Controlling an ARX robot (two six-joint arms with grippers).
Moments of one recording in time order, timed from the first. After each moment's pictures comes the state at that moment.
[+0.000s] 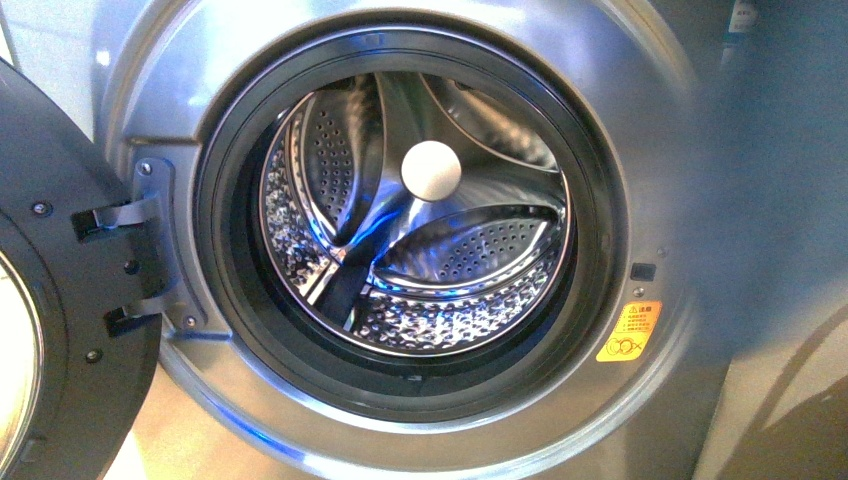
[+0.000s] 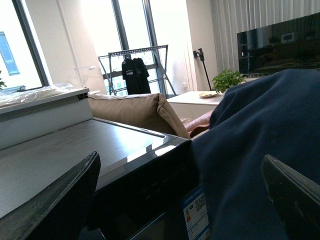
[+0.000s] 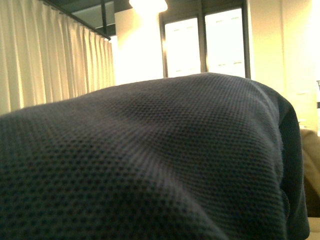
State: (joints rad) left arm -0.68 1.40 1.85 -0.08 0.11 0.23; right arm -0.16 1.01 1.22 0.36 -0.34 0.24
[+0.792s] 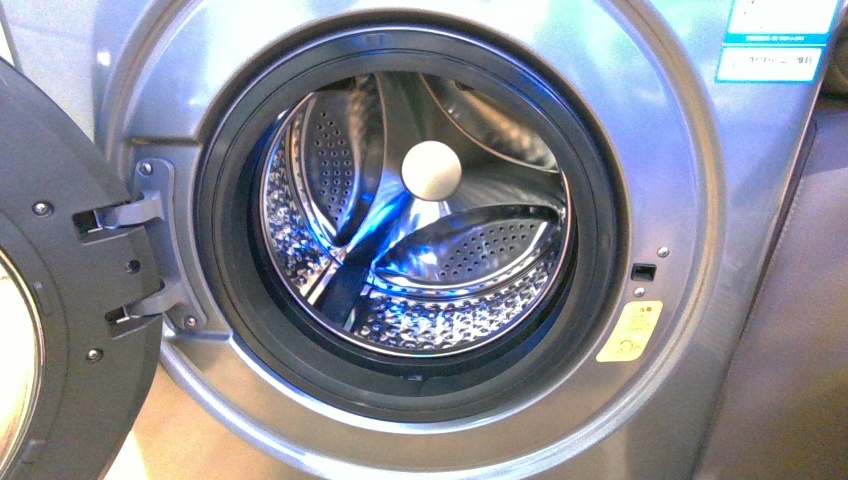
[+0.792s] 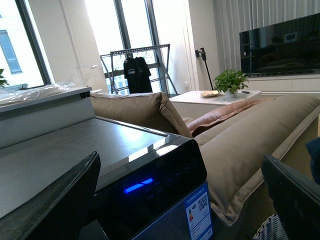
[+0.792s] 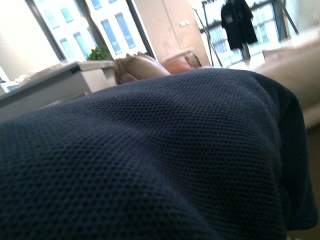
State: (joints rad) left arm -0.68 1.40 1.85 -0.08 0.11 0.23; right arm -1.23 1.09 1.01 0.42 -1.00 0.66
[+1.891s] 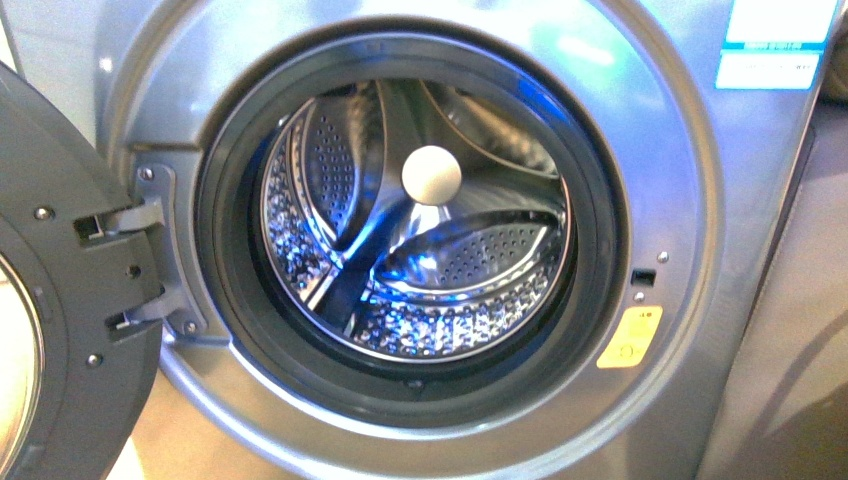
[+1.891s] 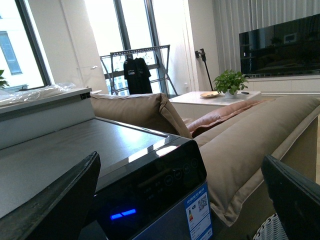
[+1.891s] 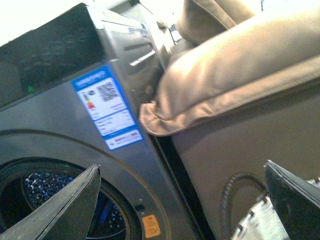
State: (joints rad) left arm -0.68 1.40 1.85 -0.08 0.11 0.23; right arm -0.68 0.57 0.49 0.26 -0.66 0.49
